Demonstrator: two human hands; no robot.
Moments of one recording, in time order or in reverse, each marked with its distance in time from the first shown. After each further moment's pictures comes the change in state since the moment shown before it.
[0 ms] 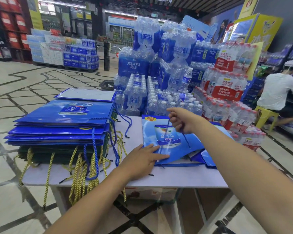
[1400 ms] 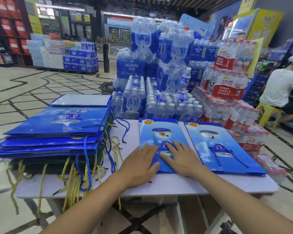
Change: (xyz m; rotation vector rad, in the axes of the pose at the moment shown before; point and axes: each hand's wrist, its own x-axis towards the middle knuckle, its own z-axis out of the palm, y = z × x) left_hand 0.001 0.012 -0.007 -0.067 0.079 -0.121; right_hand -0.008 0.139 0.001 -1.330 0.245 -0.309
